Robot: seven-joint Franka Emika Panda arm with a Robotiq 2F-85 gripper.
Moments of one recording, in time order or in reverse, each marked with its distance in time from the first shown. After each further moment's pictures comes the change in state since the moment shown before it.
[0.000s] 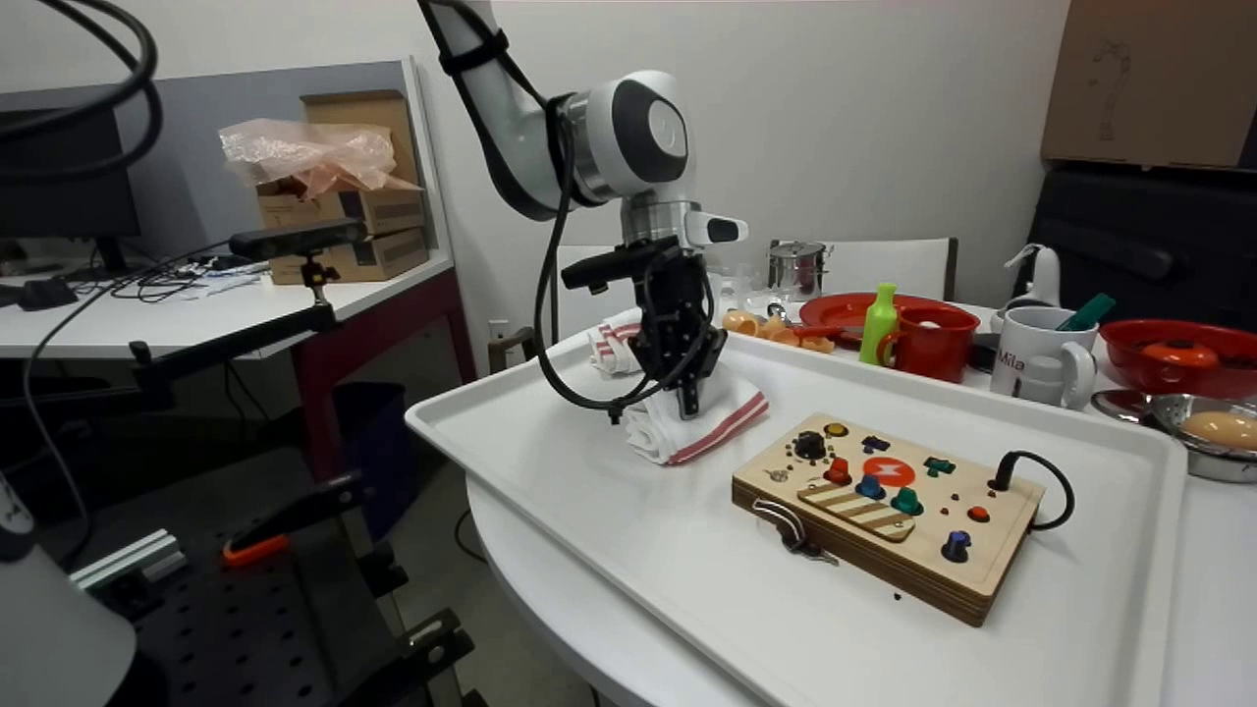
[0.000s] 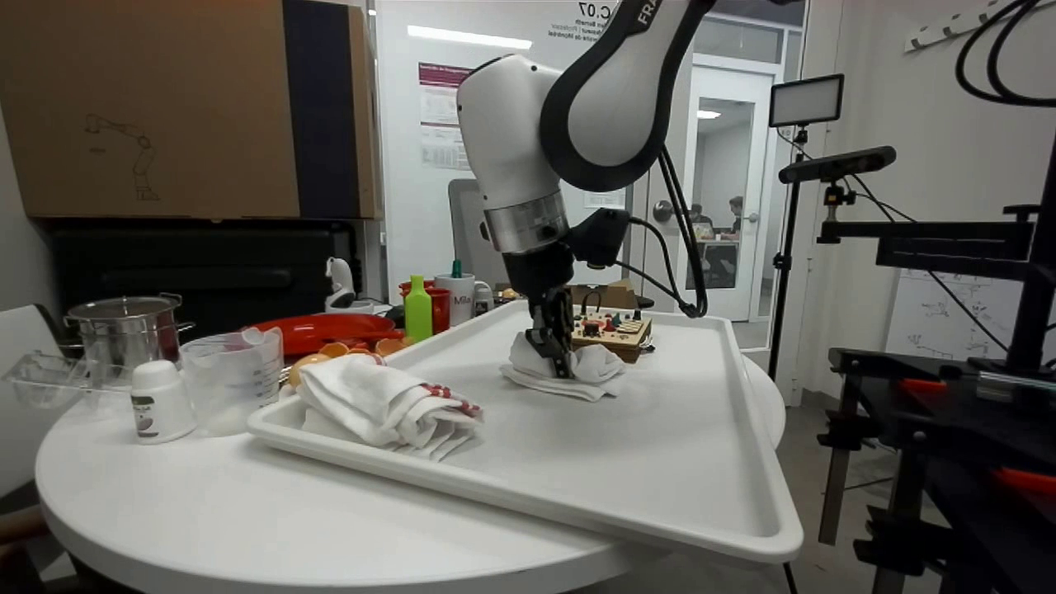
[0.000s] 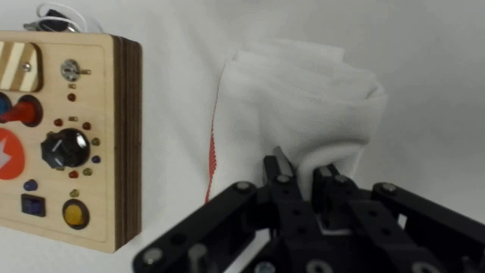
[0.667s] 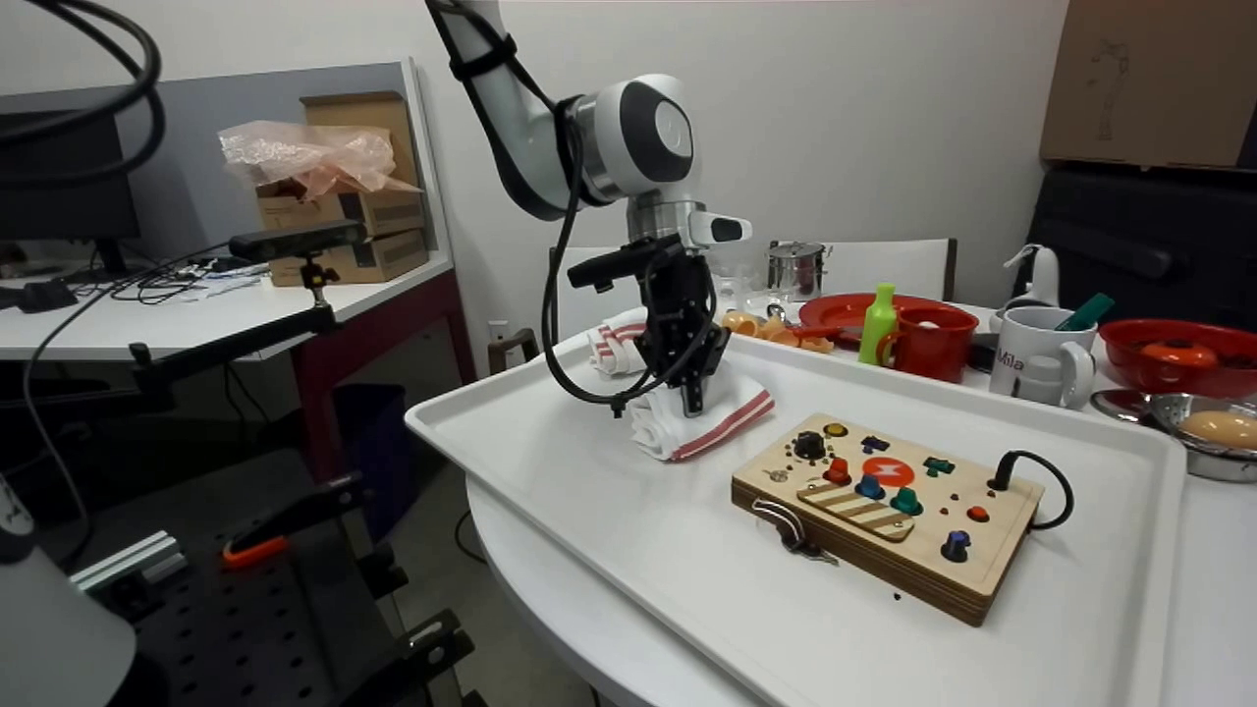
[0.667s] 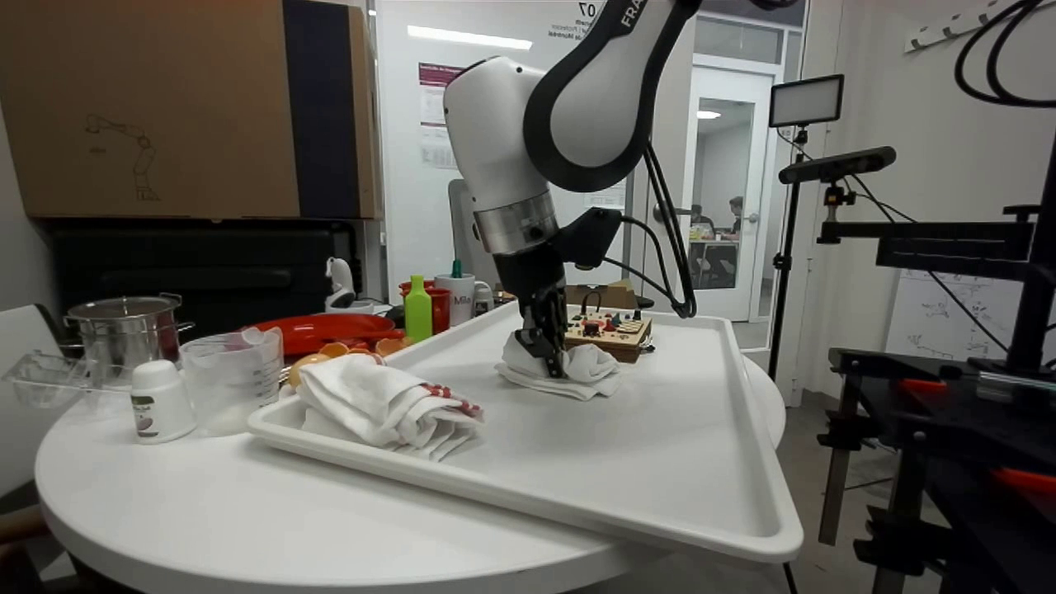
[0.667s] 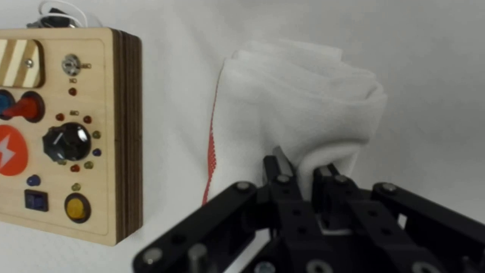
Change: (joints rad) arm 0.006 0.024 0.003 0.047 0.005 -0.041 0.028
